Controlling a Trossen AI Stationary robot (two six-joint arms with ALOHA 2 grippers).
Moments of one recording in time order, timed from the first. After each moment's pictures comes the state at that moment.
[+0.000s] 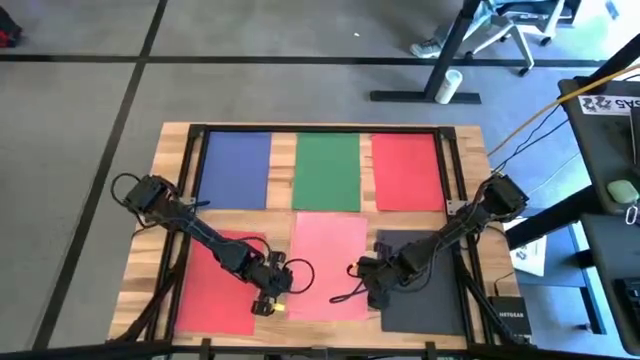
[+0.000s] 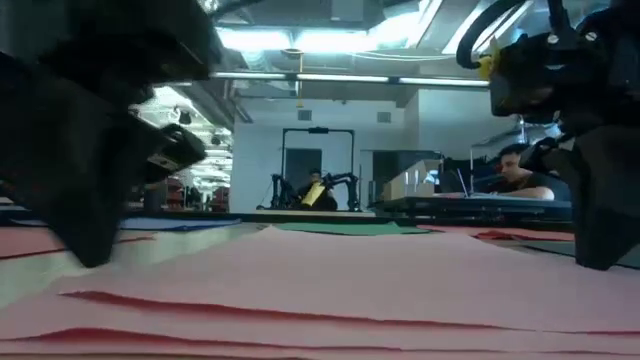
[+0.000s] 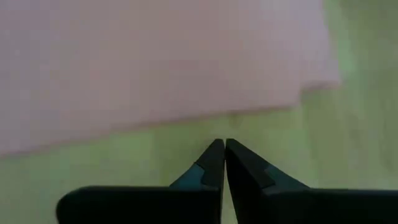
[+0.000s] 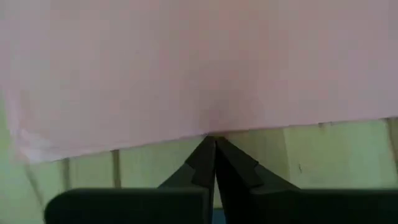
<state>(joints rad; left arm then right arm) -0.57 1.79 0.97 -0.24 -0.05 -0.36 0.59 1.75 0.93 -0.42 0.09 0.75</state>
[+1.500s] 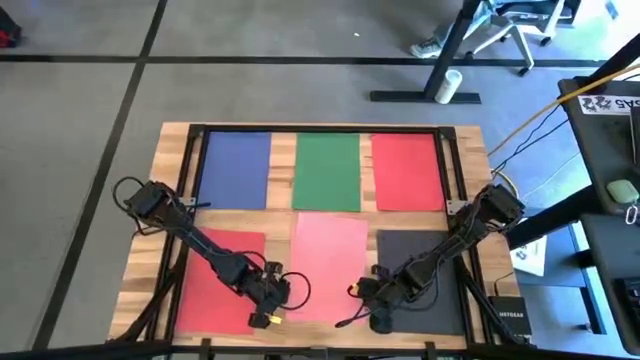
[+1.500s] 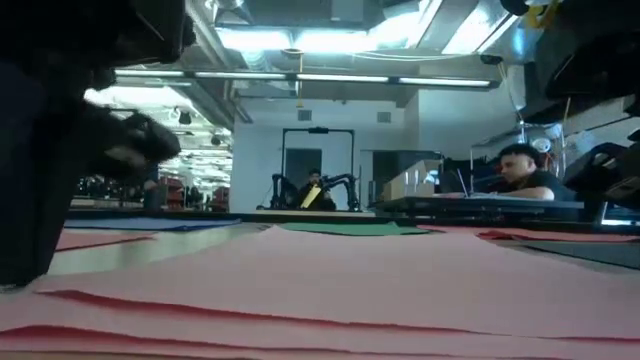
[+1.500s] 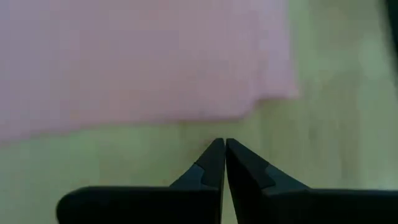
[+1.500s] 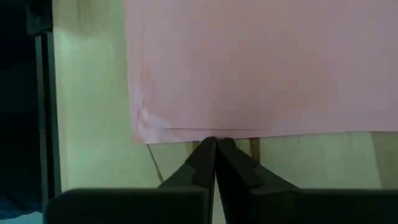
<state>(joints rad) -0.63 1.83 1.03 -0.32 -0.10 -0.45 0.70 1.83 0.94 -0.18 0.03 0.86</state>
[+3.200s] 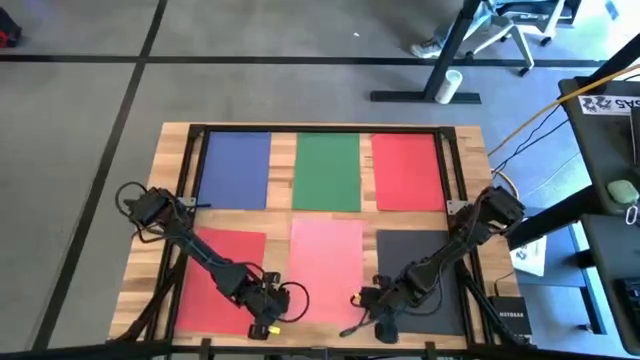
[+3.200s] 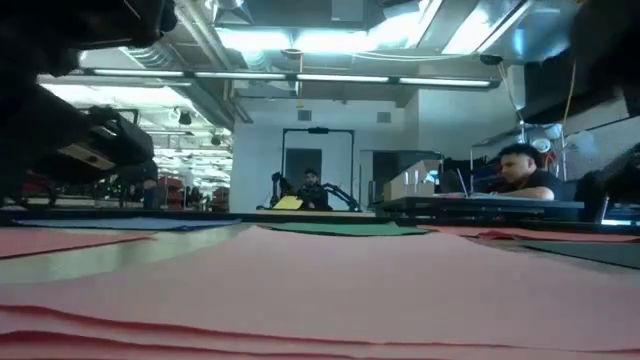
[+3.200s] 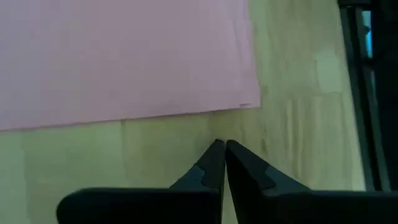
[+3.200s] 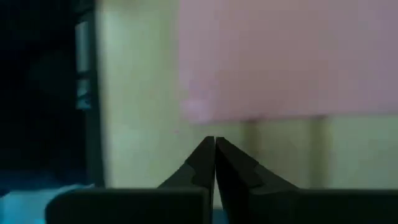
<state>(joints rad) -0.70 1.89 1.08 -0.25 -0.06 -0.59 0.75 1.84 0.96 -0.11 -0.06 0.91</state>
